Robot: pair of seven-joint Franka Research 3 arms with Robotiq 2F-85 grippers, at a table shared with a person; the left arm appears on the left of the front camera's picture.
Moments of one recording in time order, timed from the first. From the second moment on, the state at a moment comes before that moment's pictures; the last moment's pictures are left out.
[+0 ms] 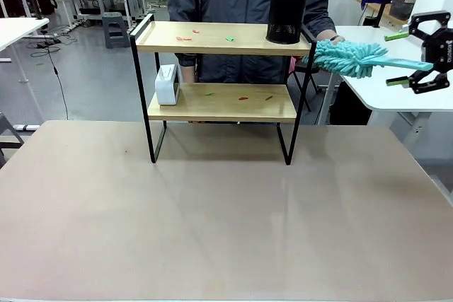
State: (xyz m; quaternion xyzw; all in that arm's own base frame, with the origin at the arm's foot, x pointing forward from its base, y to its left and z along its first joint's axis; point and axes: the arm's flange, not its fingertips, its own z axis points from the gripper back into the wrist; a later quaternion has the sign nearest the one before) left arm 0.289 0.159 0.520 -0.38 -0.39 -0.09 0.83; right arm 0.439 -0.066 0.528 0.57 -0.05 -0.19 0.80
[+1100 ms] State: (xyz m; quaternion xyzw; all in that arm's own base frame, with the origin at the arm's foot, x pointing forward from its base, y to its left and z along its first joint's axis) left arm 0.289 0.159 0.520 -0.38 -0.39 -0.09 0.83; right arm 0.456 -0.082 0.512 0.54 -0.12 -0.20 0.81
